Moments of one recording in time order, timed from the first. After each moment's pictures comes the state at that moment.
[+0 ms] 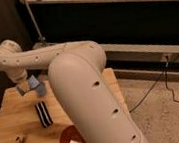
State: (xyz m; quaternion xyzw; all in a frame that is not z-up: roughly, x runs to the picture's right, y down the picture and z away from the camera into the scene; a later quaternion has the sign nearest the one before) arm -0.365 -0.024 0.790 -0.20 -0.15 -0.13 0.96
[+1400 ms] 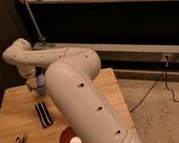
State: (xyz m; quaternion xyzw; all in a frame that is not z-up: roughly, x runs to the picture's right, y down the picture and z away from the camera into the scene) arm -0.341 -0.029 0.865 -0.25 -0.11 -0.07 0.96
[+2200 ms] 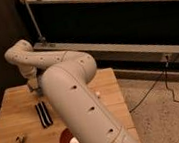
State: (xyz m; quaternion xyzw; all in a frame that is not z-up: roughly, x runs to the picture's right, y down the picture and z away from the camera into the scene) arm -0.342 -0.023 0.884 -0.26 -0.10 -0.07 0.96
